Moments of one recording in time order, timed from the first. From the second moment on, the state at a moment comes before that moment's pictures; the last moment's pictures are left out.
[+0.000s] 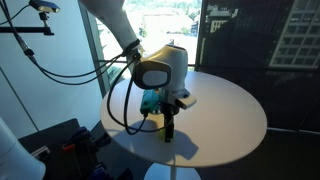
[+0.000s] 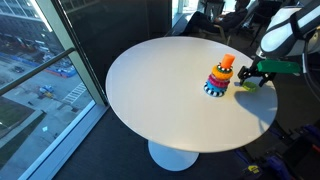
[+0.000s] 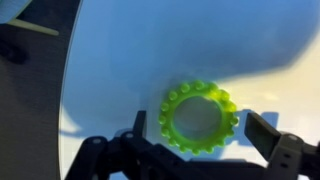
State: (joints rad) arm -0.09 0.38 -0.19 -2.35 0.11 2.62 0.33
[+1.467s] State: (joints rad) arm -0.09 0.39 -0.18 -2.35 0.20 2.67 0.33
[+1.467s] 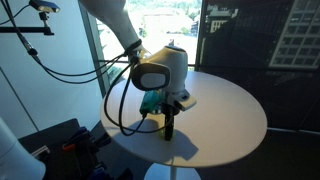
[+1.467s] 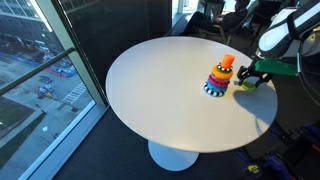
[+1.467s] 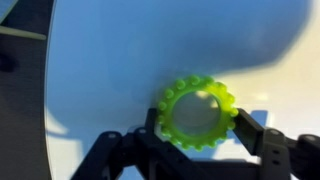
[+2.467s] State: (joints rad) arm -0.07 0.26 -0.19 -2.31 0.16 2.56 0.35
